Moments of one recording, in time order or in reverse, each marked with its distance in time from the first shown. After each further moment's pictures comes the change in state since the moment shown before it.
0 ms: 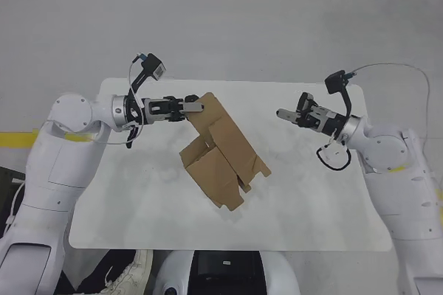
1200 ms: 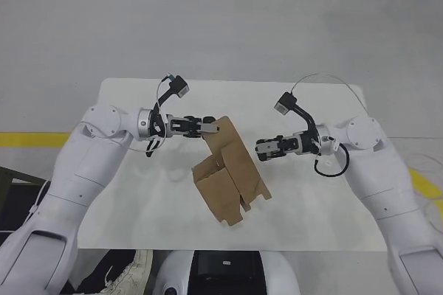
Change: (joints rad) left arm -0.077 -0.066 0.182 0.212 -0.035 -0.193 -0.069; right arm 0.209 -0.048 -0.276 0.243 0.715 0.196 0.710
